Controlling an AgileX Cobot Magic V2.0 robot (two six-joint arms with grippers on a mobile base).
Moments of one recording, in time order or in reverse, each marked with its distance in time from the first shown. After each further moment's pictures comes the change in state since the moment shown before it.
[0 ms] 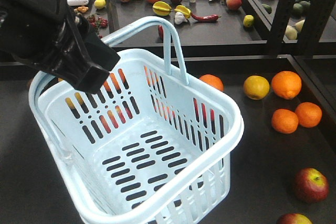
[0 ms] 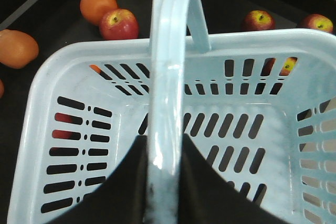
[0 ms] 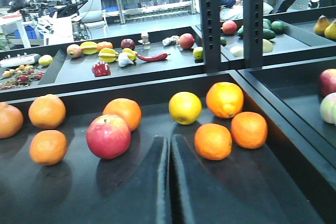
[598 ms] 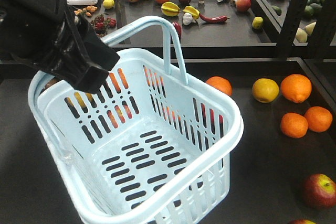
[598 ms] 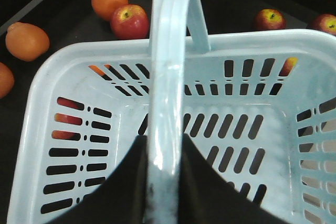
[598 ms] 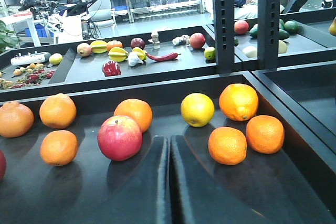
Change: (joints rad) left arm 0.000 0.000 0.000 0.000 0.000 0.000; right arm 0.000 0.000 0.000 0.000 0.000 0.000
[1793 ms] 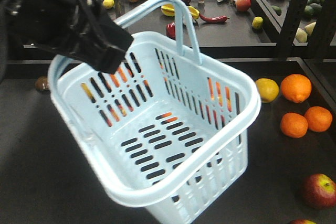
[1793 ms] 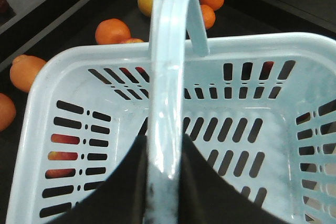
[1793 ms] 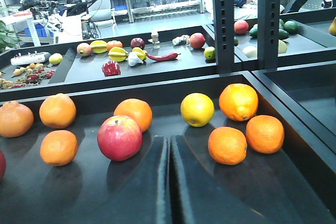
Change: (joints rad) left arm 0.000 0.026 0.000 -0.017 -0.123 0.014; right arm 0.000 0.000 0.000 0.000 0.000 0.000
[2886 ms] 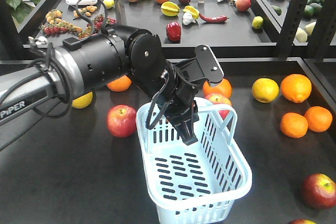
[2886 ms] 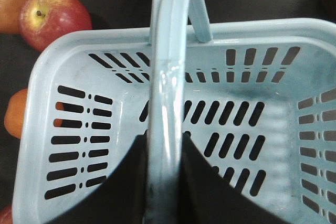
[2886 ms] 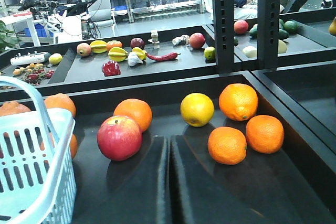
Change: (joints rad) left arm 0.010 0.567 0.000 -0.129 -0.234 0.559; right arm 0.000 0.000 0.000 0.000 0.000 0.000
